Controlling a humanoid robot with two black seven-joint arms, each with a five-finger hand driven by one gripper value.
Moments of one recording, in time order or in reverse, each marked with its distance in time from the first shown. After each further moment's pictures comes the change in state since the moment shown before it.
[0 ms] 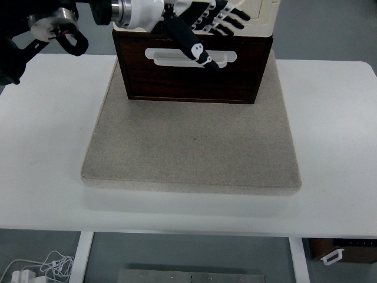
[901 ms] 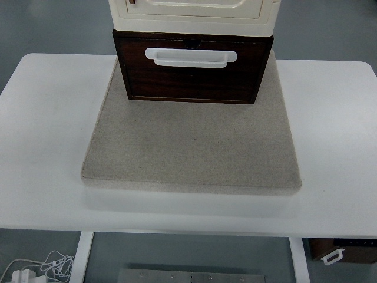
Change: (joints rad) left arm 0.007 -0.008 -0.603 0.567 -0.249 0.019 -0.267; right arm 0.000 0.000 0.000 0.000 0.000 0.000 0.000
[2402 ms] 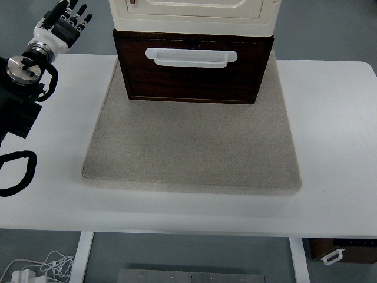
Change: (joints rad) left arm 0.267 -0.303 0.015 0.476 -0.318 0.171 0.062; right arm 0.000 0.000 0.004 0.000 0.000 0.001 0.000
